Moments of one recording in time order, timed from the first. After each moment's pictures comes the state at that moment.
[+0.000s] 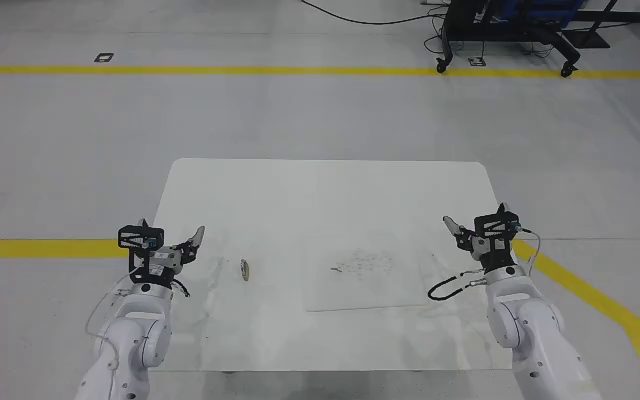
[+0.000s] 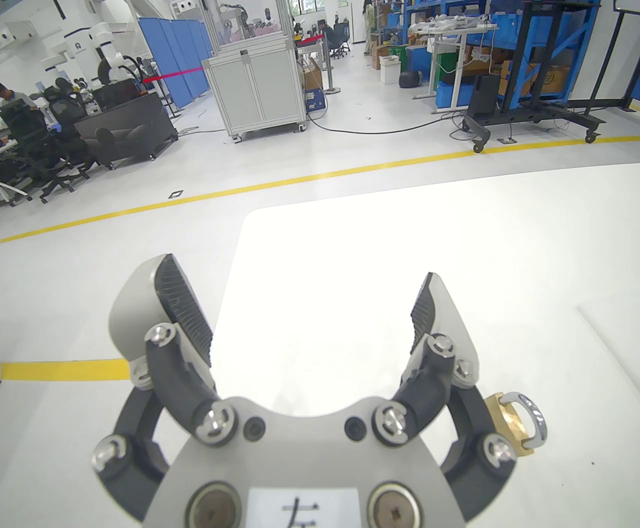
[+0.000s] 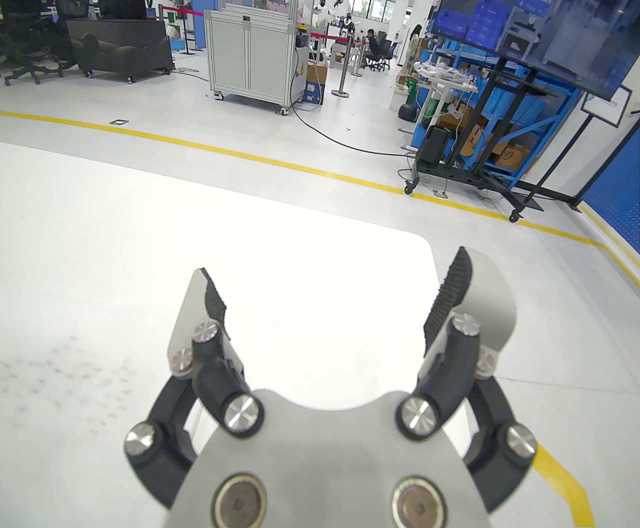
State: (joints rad) left arm 1.73 -1.15 -1.60 -1.80 1.33 0.00 0.00; right arm -1.73 -1.15 1.60 -1.80 -1.33 0.00 0.00
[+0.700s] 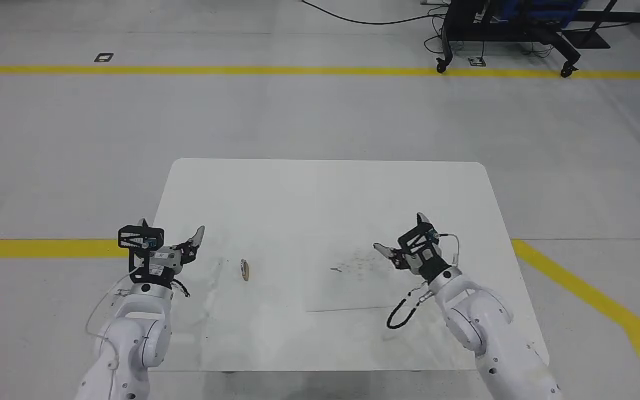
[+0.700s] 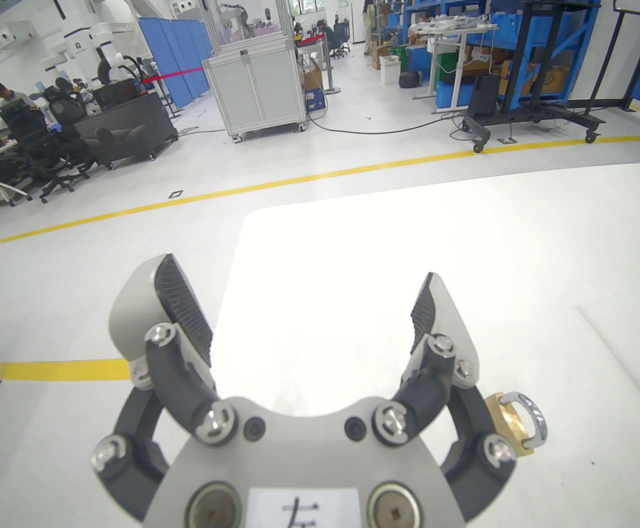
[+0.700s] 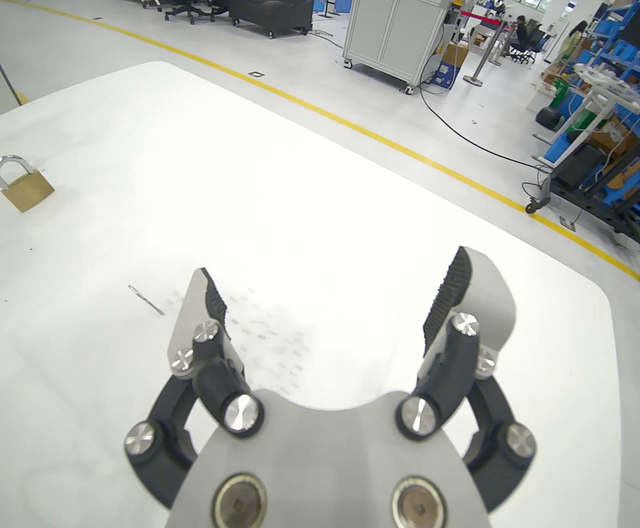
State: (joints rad) left arm 1.73 -1.15 -1.60 -1.80 1.33 0.00 0.00; right arm -1.63 -1.17 1.35 -1.77 -1.41 -0.20 0.09
